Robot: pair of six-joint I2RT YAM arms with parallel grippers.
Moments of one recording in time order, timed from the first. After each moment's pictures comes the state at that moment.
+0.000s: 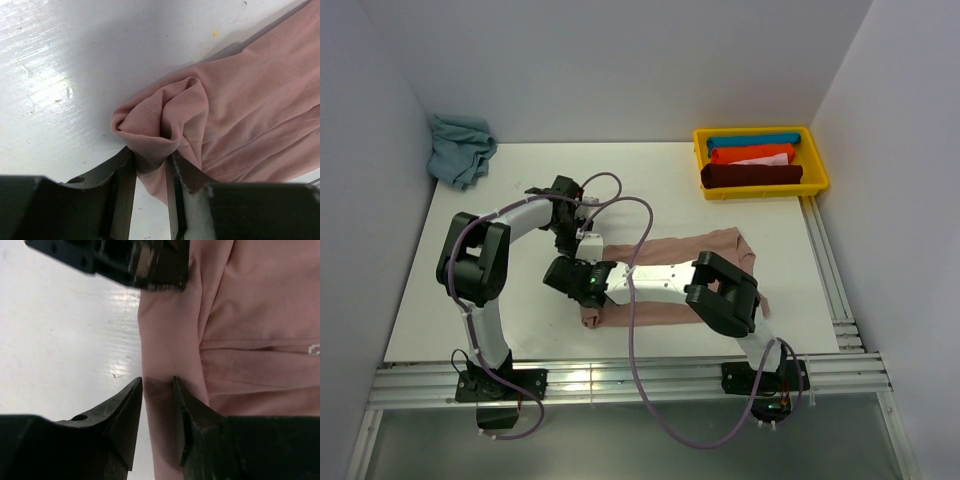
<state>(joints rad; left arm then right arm) -0.36 1.93 1.30 -0.70 0.28 -0.07 1.20 2.05 1.48 -0.45 0.57 1.05</state>
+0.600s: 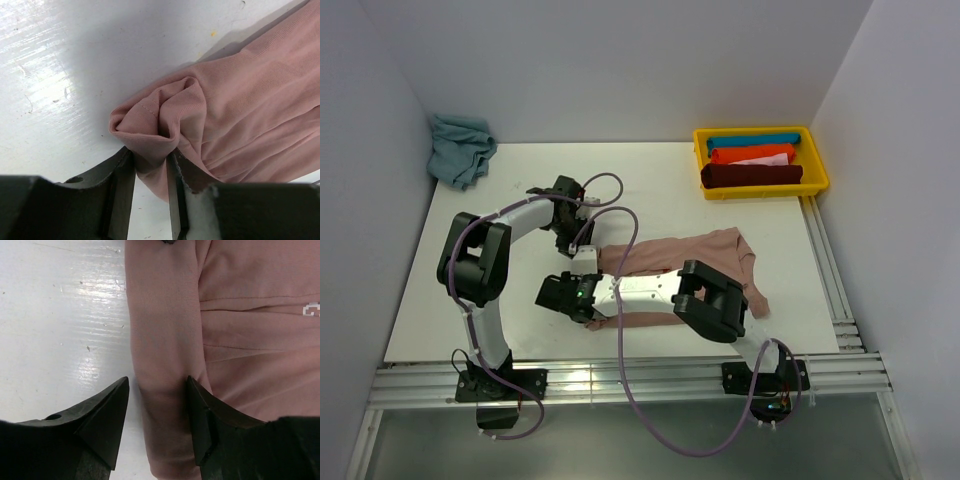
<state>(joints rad) -0.37 1.93 1.30 -0.70 0.27 -0.07 1.28 2.13 1.56 -0.63 0.63 1.12</state>
